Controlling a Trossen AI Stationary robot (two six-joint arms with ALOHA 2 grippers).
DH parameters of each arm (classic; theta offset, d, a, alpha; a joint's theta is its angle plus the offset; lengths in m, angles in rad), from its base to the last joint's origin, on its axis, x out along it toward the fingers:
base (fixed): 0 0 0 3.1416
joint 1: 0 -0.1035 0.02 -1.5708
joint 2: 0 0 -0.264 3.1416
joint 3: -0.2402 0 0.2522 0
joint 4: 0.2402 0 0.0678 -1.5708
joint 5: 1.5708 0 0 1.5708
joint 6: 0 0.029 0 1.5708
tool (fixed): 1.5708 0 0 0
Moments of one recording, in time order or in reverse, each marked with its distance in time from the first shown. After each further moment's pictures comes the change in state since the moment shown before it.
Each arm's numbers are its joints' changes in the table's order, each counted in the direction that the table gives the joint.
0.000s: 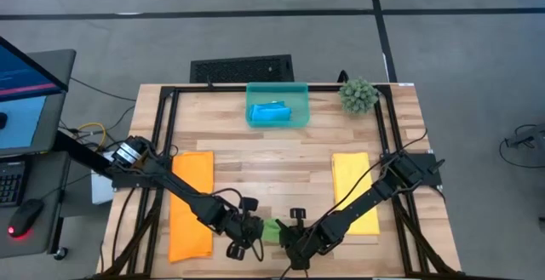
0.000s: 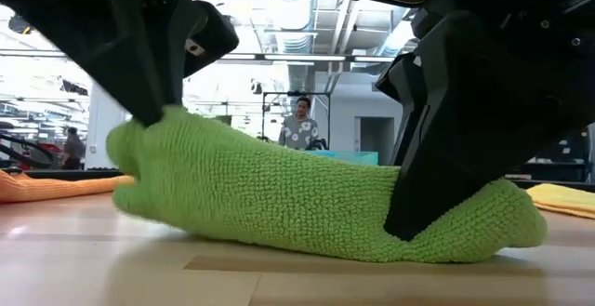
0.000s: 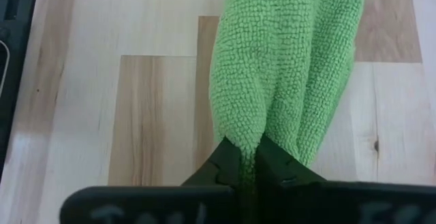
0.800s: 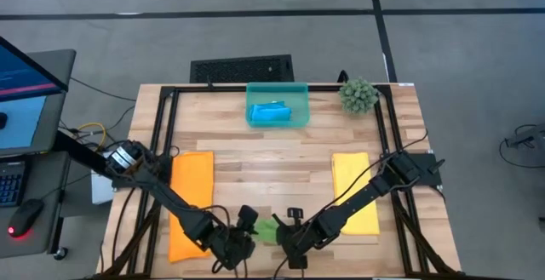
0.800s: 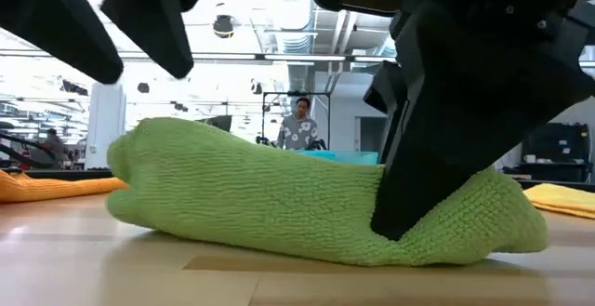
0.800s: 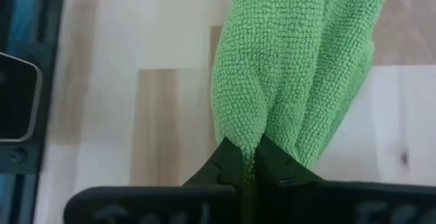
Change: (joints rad) left arm 0.125 0.000 0.007 -0.069 -0.293 0.296; right arm 0.046 0.015 0.004 -0.060 -0.111 0.009
